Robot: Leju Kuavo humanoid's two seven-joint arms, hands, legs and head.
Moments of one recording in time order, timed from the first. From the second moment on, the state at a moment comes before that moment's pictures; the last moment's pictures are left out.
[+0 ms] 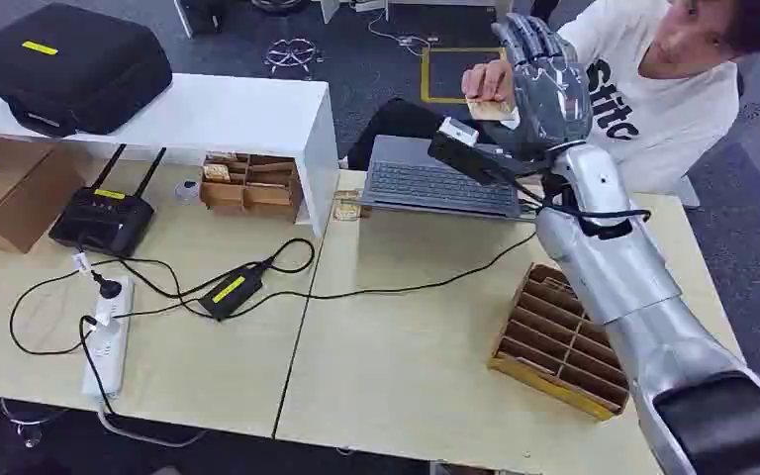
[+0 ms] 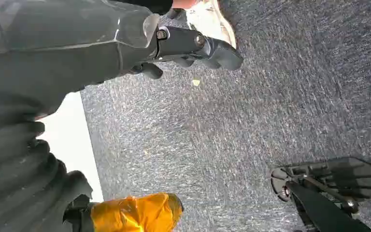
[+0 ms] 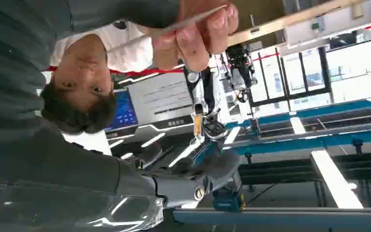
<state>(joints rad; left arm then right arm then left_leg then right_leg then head) -0.06 -0.08 0.86 -0.19 -1.22 -0.09 0.16 -1.01 -0.11 0.52 -0.88 0.92 -0.39 -0.03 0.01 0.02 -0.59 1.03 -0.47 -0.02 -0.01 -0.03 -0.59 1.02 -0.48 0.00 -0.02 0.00</state>
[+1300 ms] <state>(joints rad) -0.06 -0.08 0.87 -0.19 -1.17 -0.07 0.15 -0.48 -0.39 0.18 -1.36 0.68 -0.48 -0.23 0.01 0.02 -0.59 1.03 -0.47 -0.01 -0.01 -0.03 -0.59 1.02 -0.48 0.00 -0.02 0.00</state>
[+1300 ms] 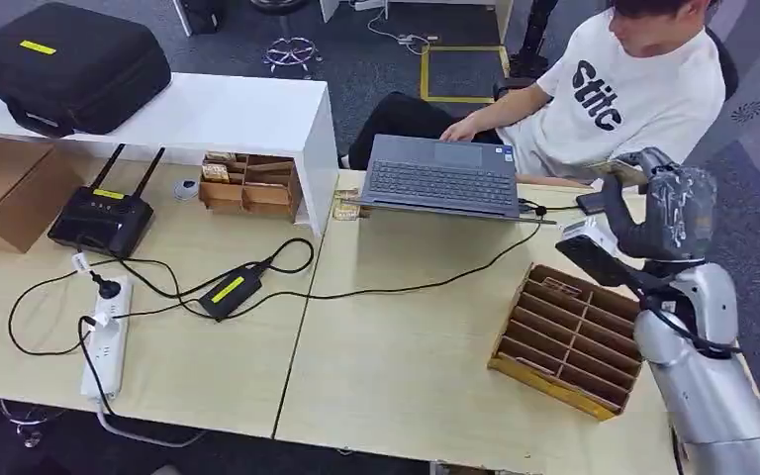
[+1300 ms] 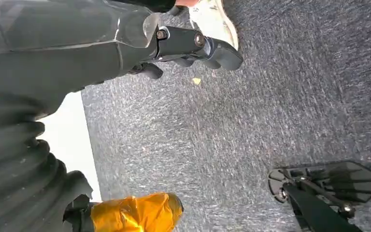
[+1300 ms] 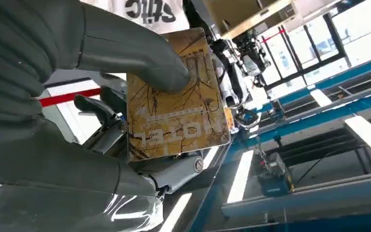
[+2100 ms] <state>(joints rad) -0.03 -0.10 1.00 -0.19 -1.09 -0.03 0.15 0.11 -0.53 -0.36 -1.63 0.55 -0.09 -0.01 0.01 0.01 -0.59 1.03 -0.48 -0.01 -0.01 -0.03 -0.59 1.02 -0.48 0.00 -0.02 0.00</state>
